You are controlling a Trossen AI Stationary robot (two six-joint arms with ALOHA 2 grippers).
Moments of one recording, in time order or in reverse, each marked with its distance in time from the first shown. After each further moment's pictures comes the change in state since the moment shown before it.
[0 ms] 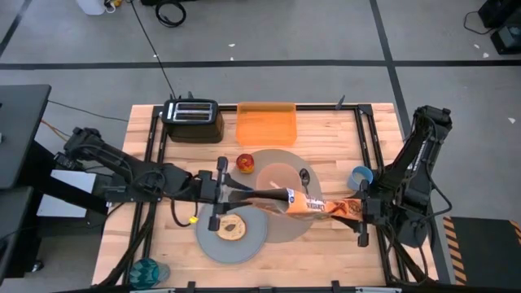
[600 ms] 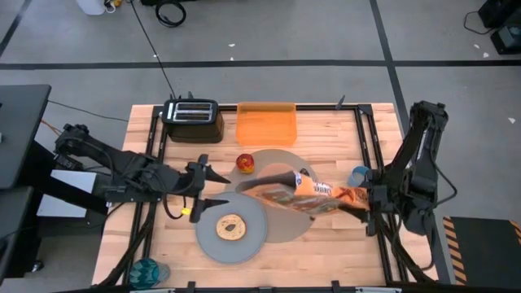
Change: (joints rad) left arm -0.017 -0.201 -0.053 -0.539 -0.034 -0.310; right arm 0.036 -0.155 0.001 -0.211 -0.020 0.117
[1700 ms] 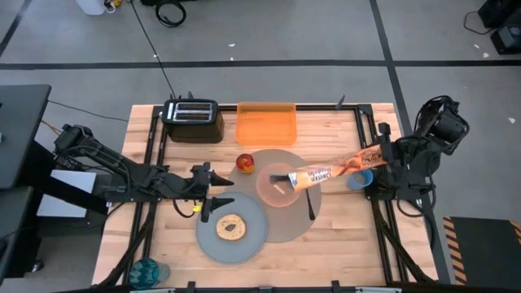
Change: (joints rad) left arm 0.014 -0.015 -0.412 0.533 -0.081 -0.187; right arm -0.266 -0.336 0.330 -1.053 -0.520 -0.236
